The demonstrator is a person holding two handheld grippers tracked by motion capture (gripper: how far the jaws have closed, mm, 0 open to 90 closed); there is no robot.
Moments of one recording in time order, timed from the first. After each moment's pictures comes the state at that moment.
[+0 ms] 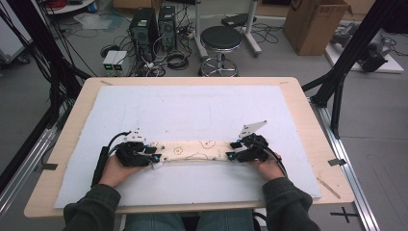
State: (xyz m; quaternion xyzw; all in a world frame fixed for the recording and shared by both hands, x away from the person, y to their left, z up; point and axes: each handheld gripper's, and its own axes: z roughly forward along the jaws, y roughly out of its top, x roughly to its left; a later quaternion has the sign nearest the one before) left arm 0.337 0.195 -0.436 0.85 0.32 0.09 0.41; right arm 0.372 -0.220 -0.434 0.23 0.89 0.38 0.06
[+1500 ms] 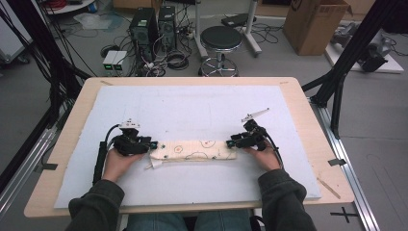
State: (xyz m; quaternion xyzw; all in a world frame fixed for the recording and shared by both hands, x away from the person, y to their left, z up) left arm 0.368 0.209 -0.442 0.80 0.42 0.09 0.42; right arm 0.415 -0.227 -0.438 0.34 0.85 0.39 -0.02
